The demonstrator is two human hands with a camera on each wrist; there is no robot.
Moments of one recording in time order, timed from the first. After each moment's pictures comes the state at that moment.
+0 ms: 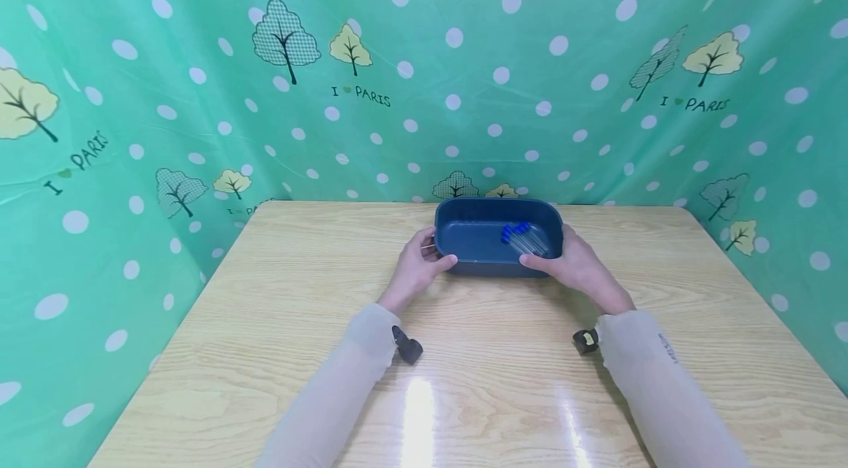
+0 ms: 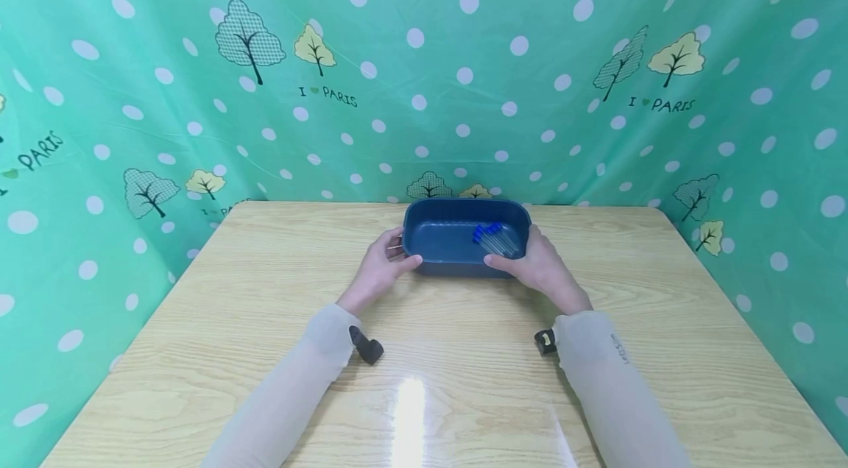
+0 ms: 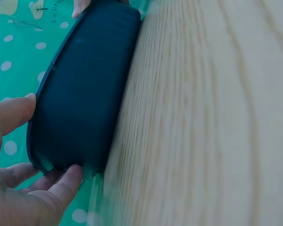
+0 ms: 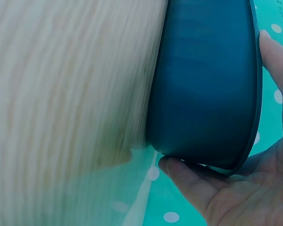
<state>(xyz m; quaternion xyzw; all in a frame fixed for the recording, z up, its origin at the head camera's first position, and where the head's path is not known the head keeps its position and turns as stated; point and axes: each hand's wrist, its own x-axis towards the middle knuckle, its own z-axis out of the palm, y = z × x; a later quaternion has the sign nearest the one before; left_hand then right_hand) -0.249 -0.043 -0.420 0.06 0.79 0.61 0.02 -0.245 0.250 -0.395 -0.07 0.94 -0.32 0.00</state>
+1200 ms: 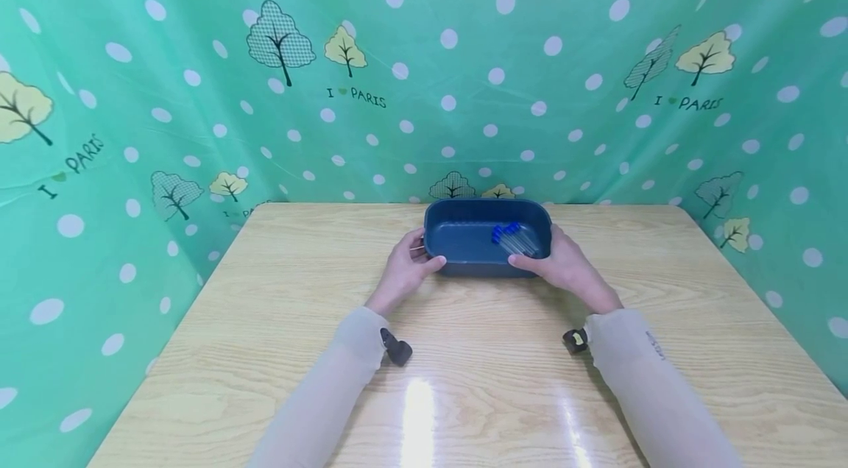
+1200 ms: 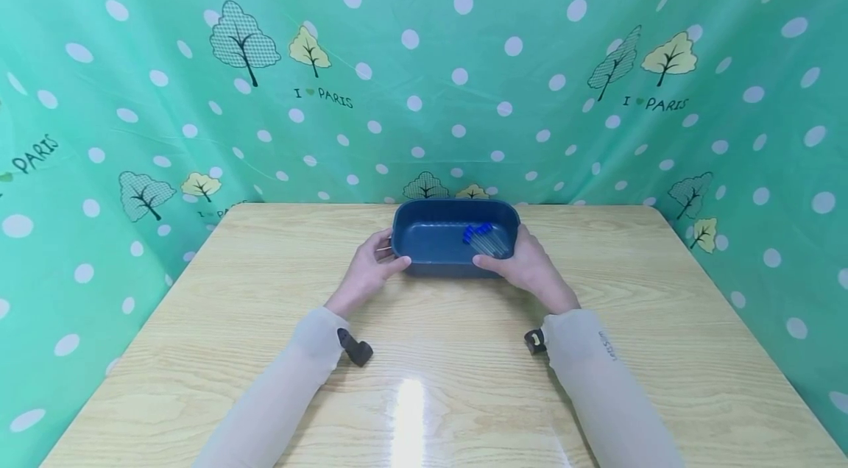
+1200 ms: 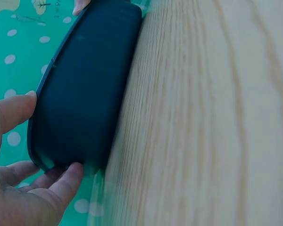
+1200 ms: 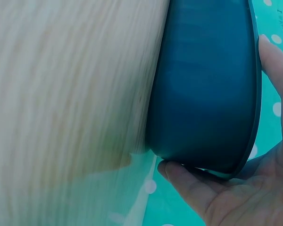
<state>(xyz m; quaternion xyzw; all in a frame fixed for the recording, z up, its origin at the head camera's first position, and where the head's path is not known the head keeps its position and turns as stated) -0.245 -0.055 -0.417 0.05 0.79 0.61 0.02 -0.244 0.239 -0.394 -0.07 0.94 -0.33 0.00</state>
